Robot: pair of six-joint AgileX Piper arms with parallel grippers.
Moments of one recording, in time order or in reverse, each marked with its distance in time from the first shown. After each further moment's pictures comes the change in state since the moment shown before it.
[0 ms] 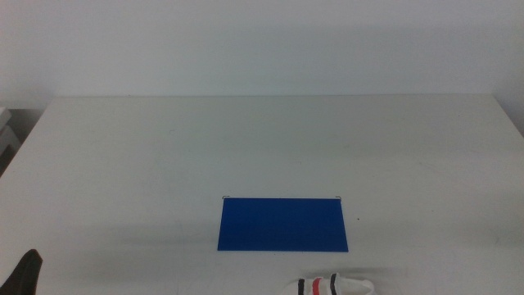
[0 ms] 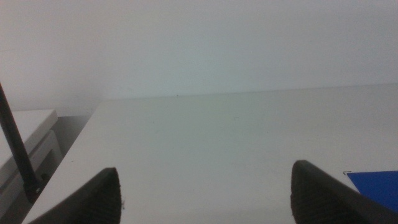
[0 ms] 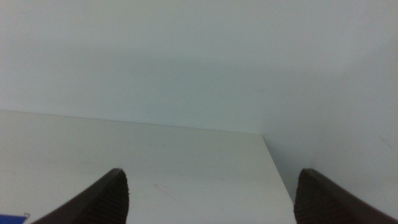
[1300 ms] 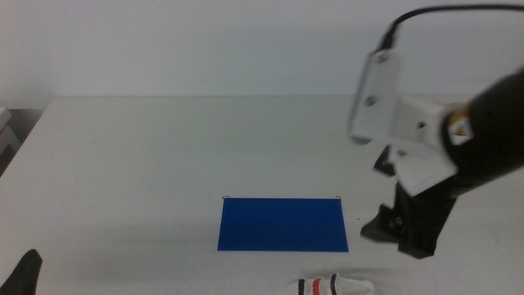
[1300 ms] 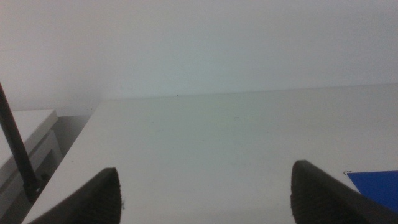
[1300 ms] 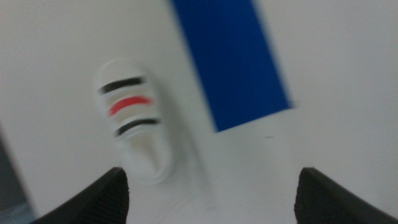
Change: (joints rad) left arm 0.000 0.000 0.000 0.000 0.000 0.000; right arm 0.691 1.190 -1.006 0.178 0.851 -0.653
